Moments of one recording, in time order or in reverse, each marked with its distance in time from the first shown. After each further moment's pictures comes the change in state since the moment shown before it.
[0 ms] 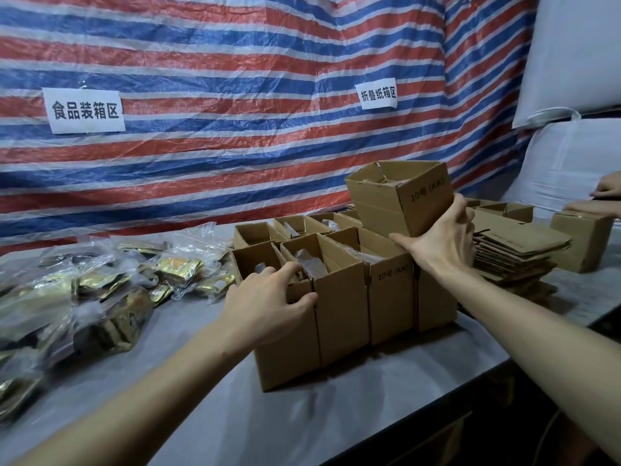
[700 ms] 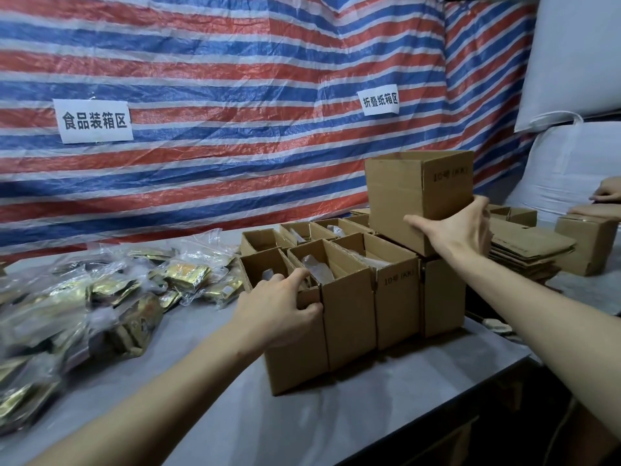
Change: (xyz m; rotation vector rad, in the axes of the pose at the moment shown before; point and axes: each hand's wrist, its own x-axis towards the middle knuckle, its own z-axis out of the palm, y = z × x) left_hand 0.000 0.000 -0.006 -0.007 -0.083 0.007; right_hand 0.019 -0.010 -0.014 0.213 0.069 0.213
